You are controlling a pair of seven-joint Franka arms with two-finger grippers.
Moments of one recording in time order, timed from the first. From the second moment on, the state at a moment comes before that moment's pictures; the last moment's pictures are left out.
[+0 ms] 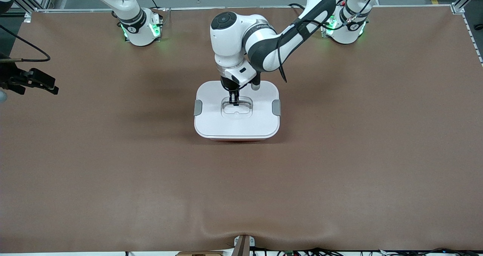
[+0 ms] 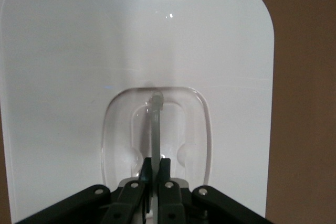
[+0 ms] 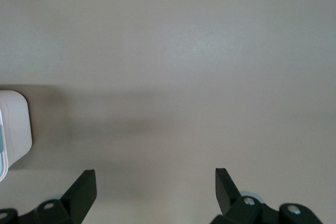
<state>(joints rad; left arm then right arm) -0.49 0.61 -0.58 -1.50 0.62 2.06 -2.79 0.10 0.02 -0.16 -1.57 0.00 1.56 -0.05</state>
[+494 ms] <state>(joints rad) -0.49 0.62 -0.58 -1.50 0.62 2.06 -2.79 0.11 0.02 -0.16 -1.57 0.00 1.58 -0.05</state>
